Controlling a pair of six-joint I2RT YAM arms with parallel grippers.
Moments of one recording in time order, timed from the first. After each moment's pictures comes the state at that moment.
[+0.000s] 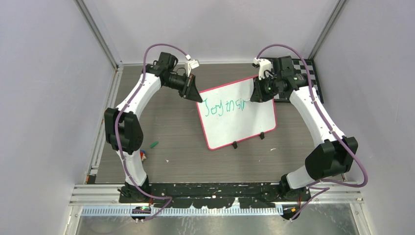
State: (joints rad) left arm -0.30 1.89 1.75 -0.90 1.01 0.24; right arm 0.20 1.50 1.48 -0.87 -0.36 -0.14
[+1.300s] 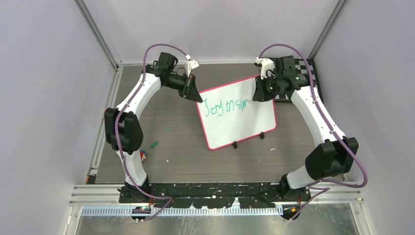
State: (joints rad) left arm -0.30 1.89 1.75 -0.89 1.01 0.24; right arm 0.18 1.50 1.49 -0.87 -0.35 -0.16
